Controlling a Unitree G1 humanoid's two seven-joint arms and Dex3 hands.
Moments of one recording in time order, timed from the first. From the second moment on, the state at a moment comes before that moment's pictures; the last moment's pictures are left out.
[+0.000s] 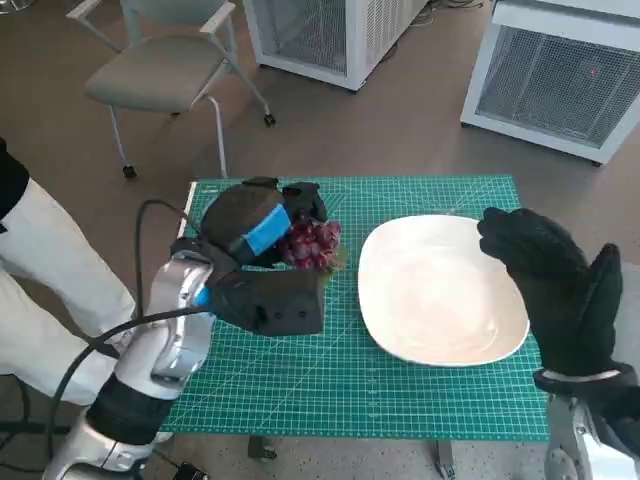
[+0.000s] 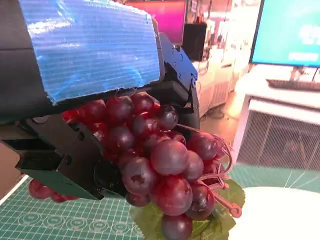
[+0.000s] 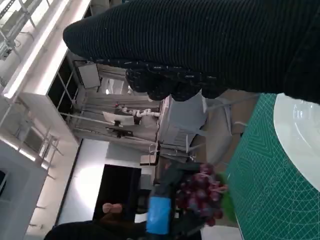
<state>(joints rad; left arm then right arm) -0.76 0.46 -0.32 0.14 0.69 0.19 -0.25 -0.30 -0.19 -0.19 -0.11 0.37 -0.09 0.34</state>
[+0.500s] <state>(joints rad) -0.77 0.41 -0.34 0.11 0.70 0.22 -0.33 -0.30 -0.19 -0.19 -0.11 0.37 -0.10 0.34</state>
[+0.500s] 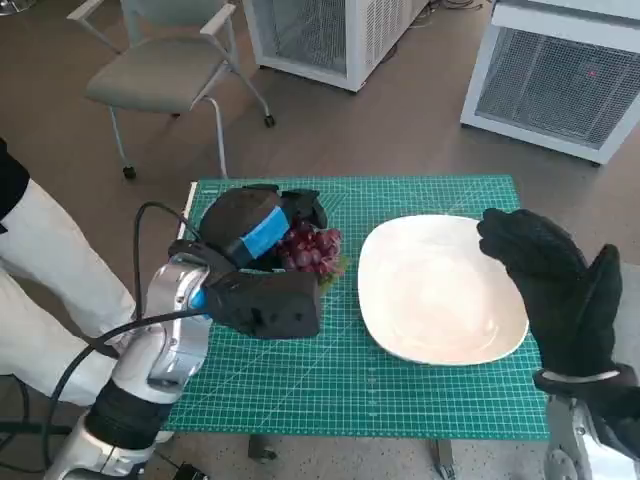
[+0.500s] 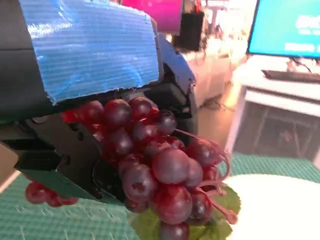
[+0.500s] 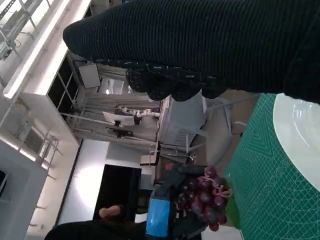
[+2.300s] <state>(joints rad) -1.12 0.09 -0.46 0.47 0.65 0.05 -0.31 -0.22 -0.18 -0.23 -0.21 0.35 -0.11 0.25</state>
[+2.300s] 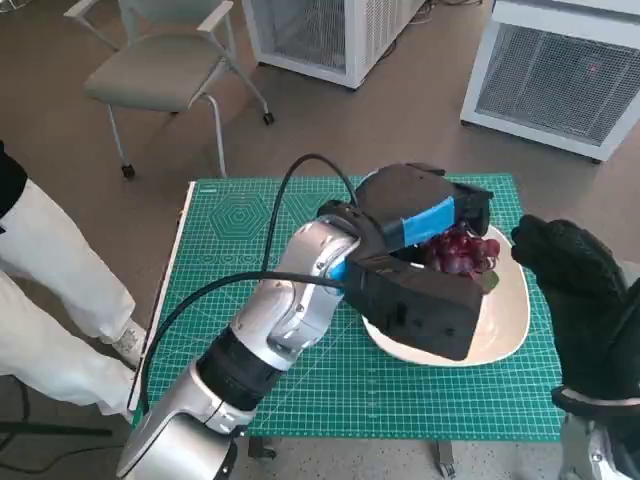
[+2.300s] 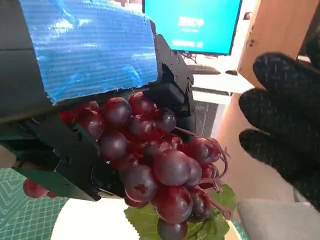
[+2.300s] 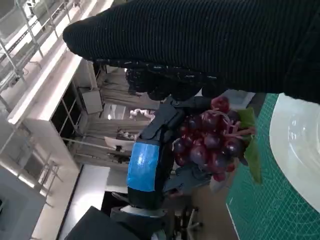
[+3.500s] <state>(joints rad) -1.08 0.12 -0.45 0.64 0.66 -0.14 -0.03 -0.22 -0.18 -0.22 -0.21 0.35 -0.12 0.24</state>
